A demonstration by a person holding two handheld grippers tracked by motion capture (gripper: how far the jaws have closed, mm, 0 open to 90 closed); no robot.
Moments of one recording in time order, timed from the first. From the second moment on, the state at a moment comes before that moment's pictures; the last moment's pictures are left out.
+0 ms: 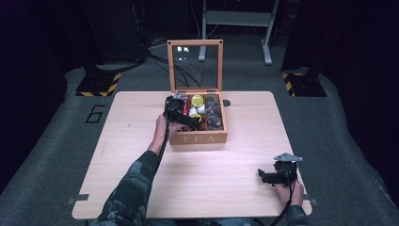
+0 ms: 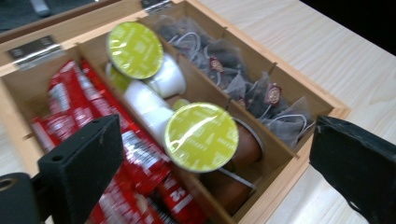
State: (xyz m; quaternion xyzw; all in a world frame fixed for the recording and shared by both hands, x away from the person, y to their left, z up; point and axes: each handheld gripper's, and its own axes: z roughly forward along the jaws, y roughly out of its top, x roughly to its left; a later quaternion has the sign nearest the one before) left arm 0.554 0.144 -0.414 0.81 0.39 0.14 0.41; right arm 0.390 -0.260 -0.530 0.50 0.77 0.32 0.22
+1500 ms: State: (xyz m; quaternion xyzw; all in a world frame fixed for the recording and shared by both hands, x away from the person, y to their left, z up) left arm 0.581 0.119 -0.451 0.85 0.37 0.14 0.35; right arm 0.390 -0.260 -0.529 0.50 0.77 0.32 0.22
